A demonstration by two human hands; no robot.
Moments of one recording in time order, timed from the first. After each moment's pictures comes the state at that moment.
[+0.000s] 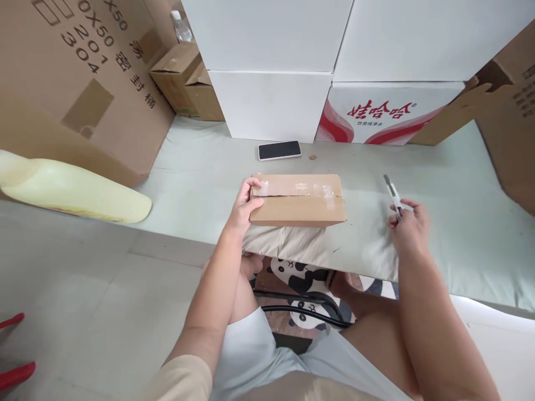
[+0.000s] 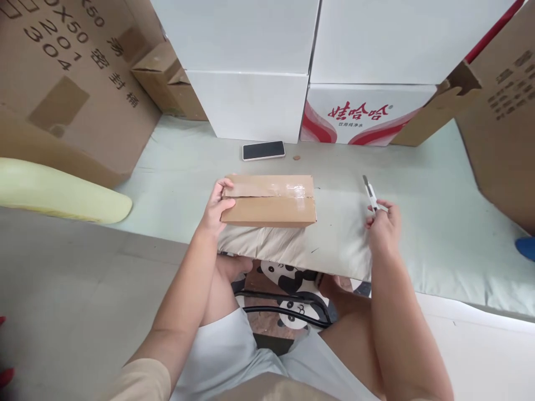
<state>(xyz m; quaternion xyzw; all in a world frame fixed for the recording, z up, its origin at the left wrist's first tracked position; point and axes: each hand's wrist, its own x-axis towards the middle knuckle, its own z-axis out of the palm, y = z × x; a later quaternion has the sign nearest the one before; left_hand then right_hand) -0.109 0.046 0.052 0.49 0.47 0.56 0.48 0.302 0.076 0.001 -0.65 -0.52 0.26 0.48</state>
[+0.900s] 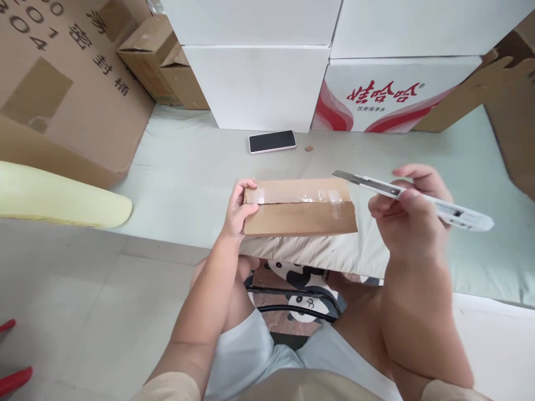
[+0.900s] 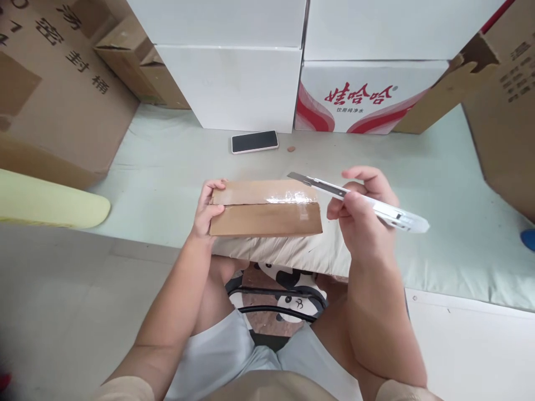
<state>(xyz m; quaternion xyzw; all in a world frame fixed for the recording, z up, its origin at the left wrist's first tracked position) -0.099 0.044 0.042 0.47 0.44 0.59 0.49 0.191 0.045 0.127 -0.35 -0.52 0.45 0.64</state>
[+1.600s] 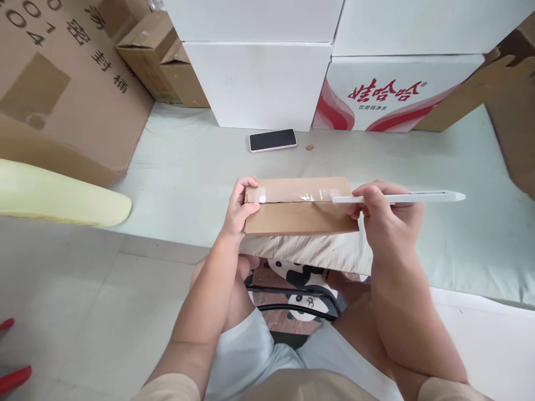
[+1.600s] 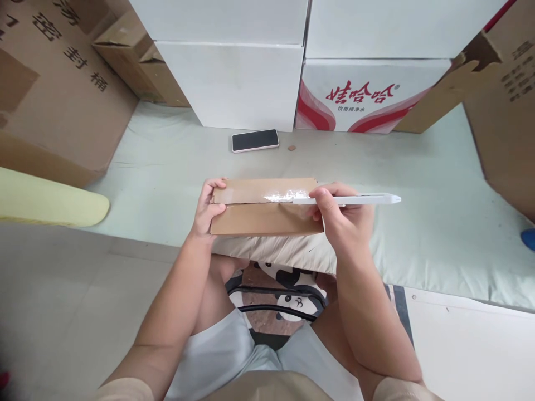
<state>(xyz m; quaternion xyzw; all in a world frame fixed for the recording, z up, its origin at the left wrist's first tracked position) -0.102 0.047 0.036 0.48 0.41 0.60 0.49 0.173 0.040 0.108 -0.50 -0.53 0.38 0.57</state>
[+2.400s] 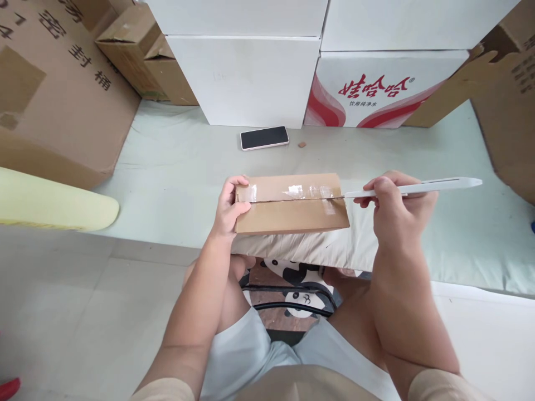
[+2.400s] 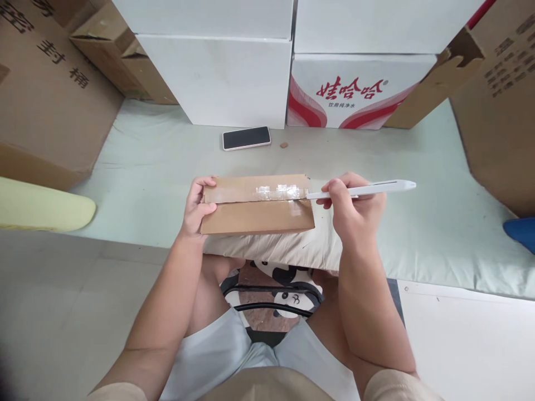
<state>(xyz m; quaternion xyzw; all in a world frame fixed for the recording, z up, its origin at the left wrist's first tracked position) -0.105 0.048 0.039 0.49 0.42 0.60 0.47 0.187 0.047 0.119 -0.53 -0.52 0.30 0.60</state>
